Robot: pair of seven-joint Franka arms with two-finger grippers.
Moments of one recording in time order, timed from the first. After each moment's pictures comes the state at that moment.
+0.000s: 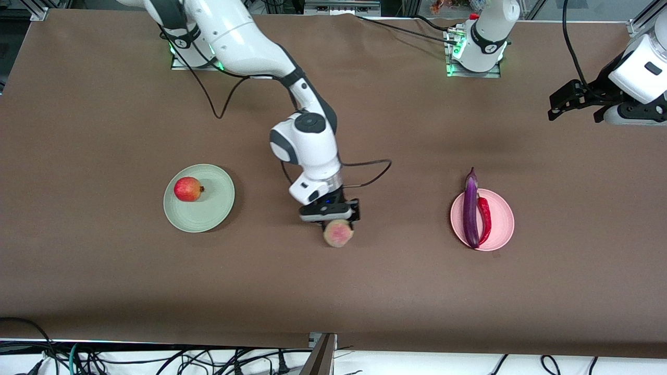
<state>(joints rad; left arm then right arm) 0.09 -0.08 -0.14 -1.68 -0.03 1.57 -0.05 0.76 0.89 -0.14 -1.28 -0.15 2.58 0.81</state>
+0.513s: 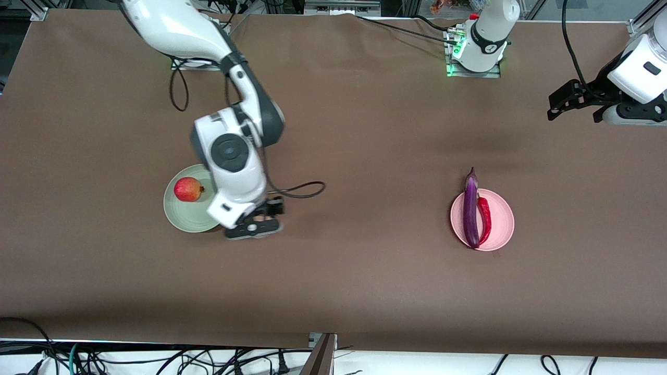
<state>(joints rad) 0.09 -0.08 -0.14 -1.68 -0.03 1.57 -0.05 0.55 0.64 -0.16 -1.40 -0.06 2.07 0.20</state>
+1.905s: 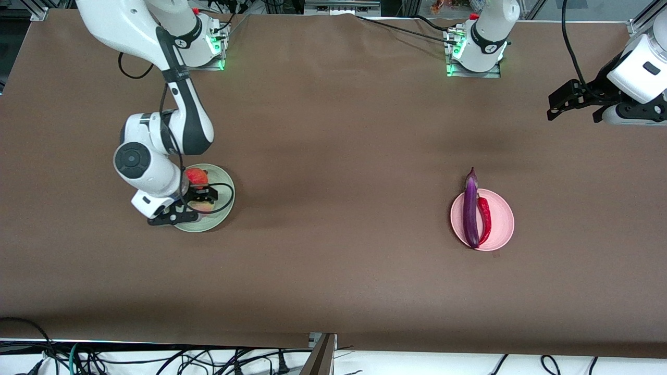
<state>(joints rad) 0.09 -0.08 -0.14 -1.68 -0.03 1.57 -0.05 0.53 0.48 -0.35 -1.85 0.14 2.31 -0.01</state>
